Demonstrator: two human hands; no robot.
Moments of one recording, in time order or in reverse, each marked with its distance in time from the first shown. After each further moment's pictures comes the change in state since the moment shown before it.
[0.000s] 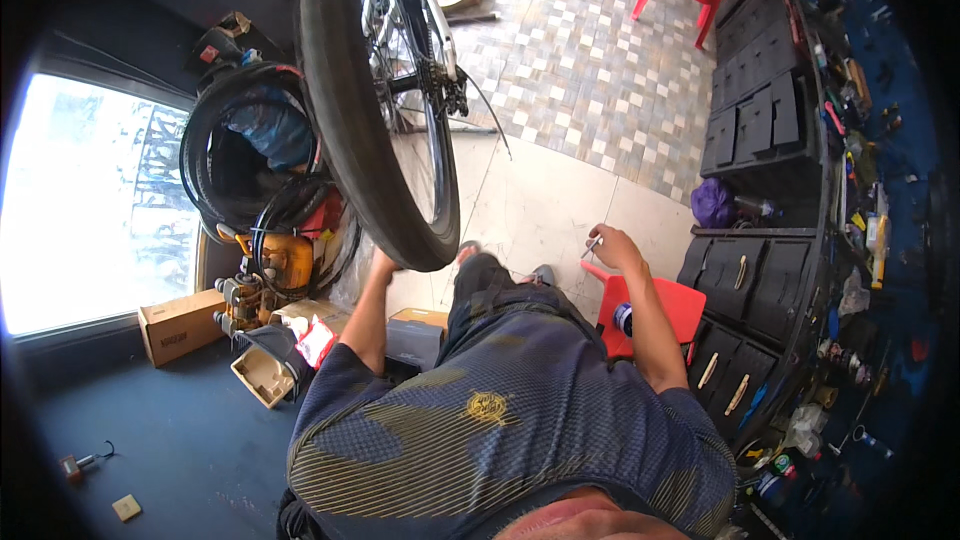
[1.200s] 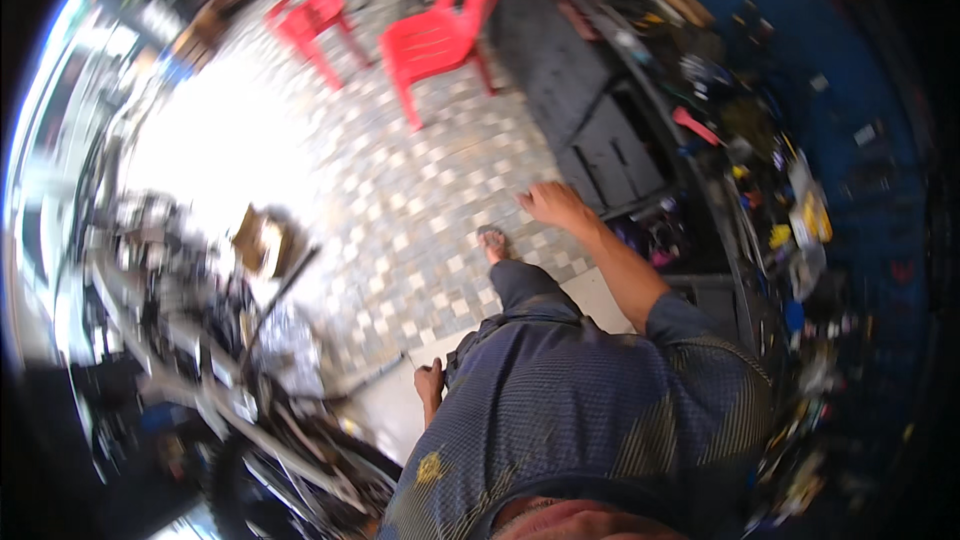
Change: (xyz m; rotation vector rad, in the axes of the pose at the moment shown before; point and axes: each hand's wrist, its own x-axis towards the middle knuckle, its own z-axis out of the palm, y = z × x) left_hand 0.234 0.622 0.271 0.292 -0.144 0.057; right_hand 0.312 0.272 -0.524 -0.074 0.578 0.291
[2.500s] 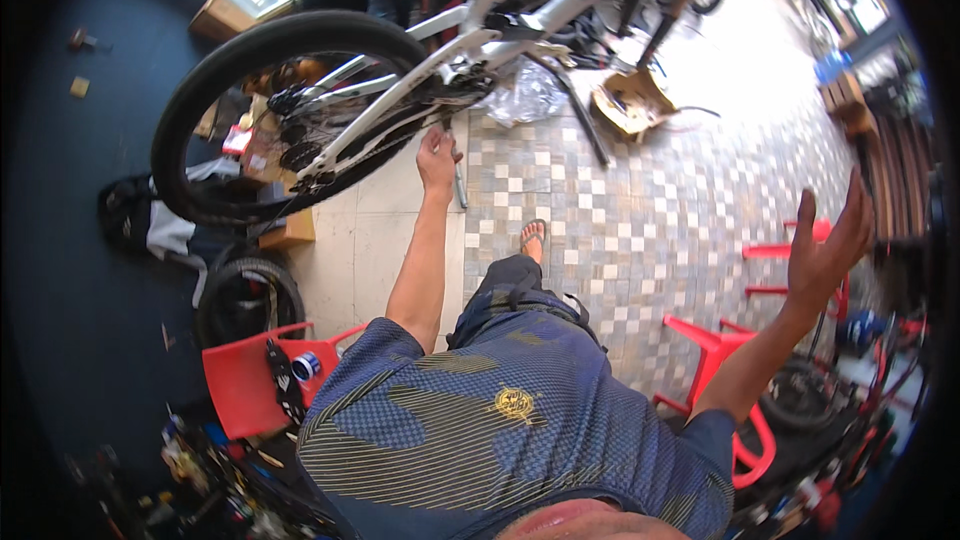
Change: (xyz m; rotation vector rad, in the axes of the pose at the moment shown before) left_hand 0.091 0.009 -0.257 -1.577 1.582 -0.362; right_hand 0.326 -0.574 -0.177 0.137 0.646 -1.586
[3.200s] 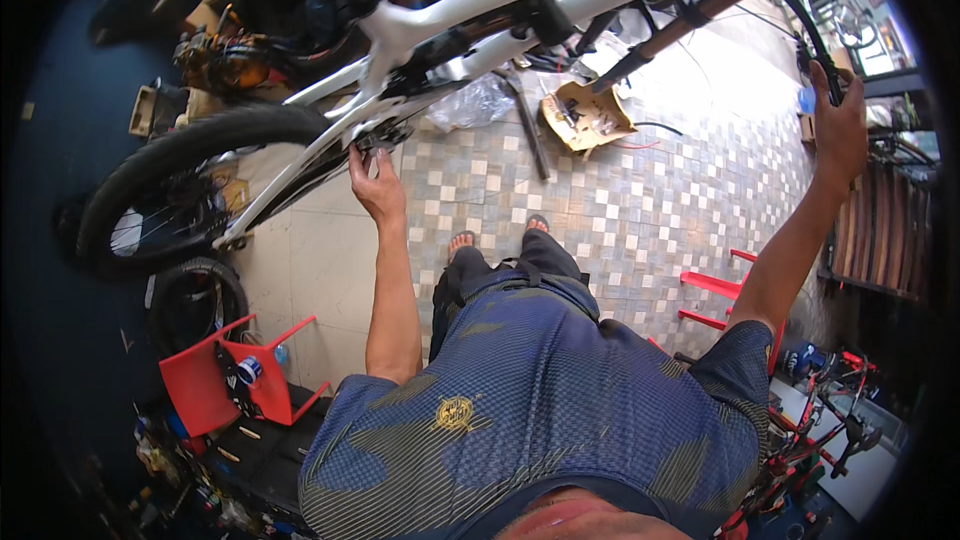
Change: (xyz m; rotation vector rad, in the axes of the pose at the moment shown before) left_hand 0.061 0.031 0.155 0.314 0.432 0.331; right_hand 0.315 0.108 0.311 -0.216 -0.224 0.180
